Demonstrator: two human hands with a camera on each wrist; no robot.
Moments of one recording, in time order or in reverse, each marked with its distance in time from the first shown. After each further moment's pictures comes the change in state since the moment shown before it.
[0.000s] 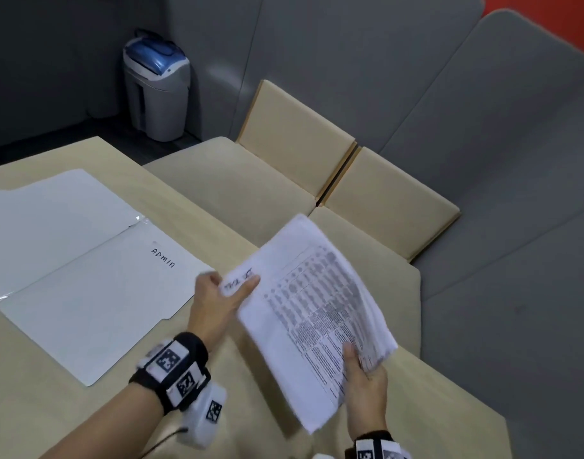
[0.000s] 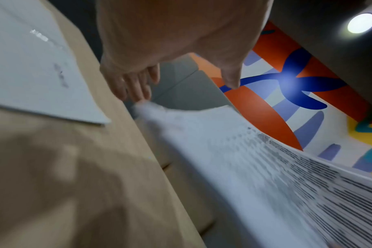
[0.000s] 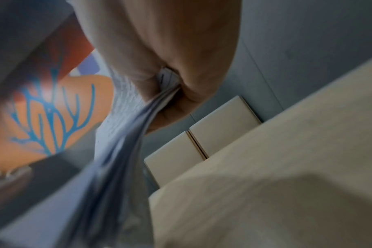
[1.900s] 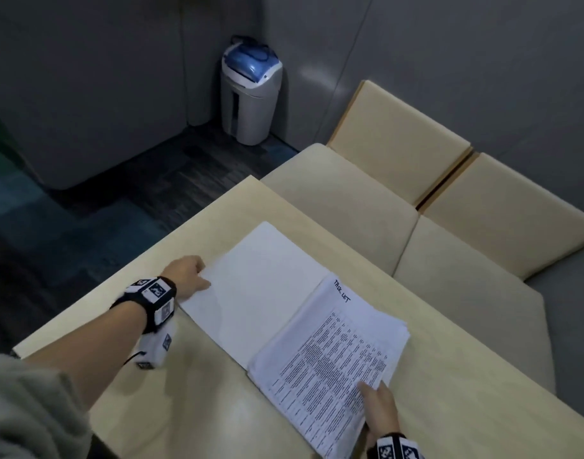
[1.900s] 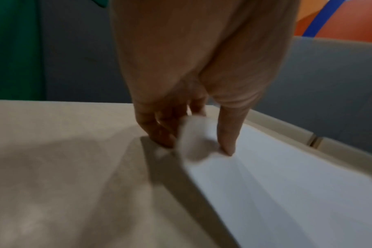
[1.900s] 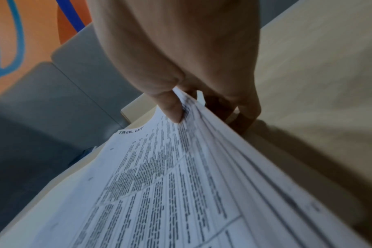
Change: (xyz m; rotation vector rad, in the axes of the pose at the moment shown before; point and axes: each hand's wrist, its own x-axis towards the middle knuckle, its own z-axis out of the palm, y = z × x) left_hand 0.254 0.046 -0.433 0.987 -0.079 -0.197; right_hand -0.077 0.032 0.341 -0.397 -0.084 0.543
